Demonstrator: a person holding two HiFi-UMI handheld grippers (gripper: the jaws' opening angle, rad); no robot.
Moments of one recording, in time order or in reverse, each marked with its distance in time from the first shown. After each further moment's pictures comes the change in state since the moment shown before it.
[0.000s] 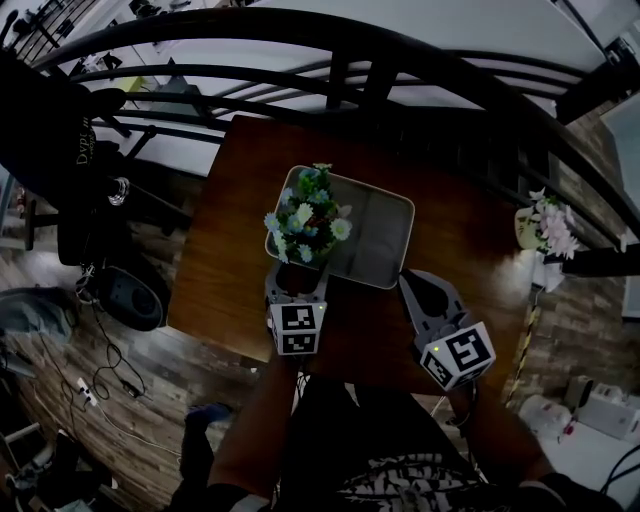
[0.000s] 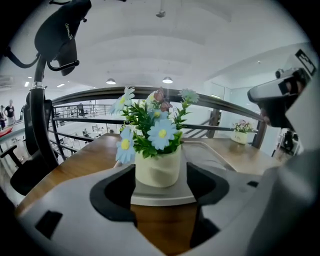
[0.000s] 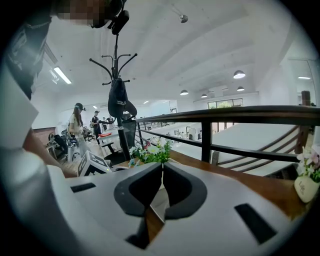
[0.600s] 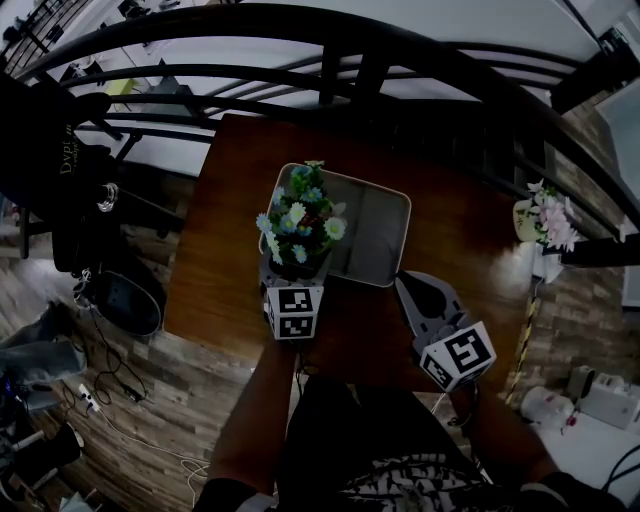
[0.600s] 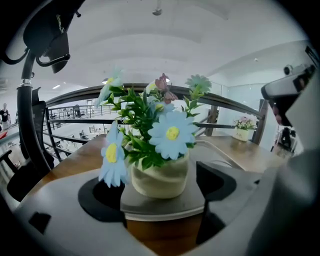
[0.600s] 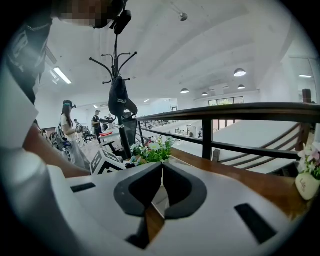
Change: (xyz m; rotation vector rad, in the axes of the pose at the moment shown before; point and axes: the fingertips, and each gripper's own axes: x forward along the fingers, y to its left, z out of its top) left arm 0.035 0.006 -0.002 0.027 0.002 -0.027; right arm 0.000 0.002 -0.010 0.005 0.015 0.013
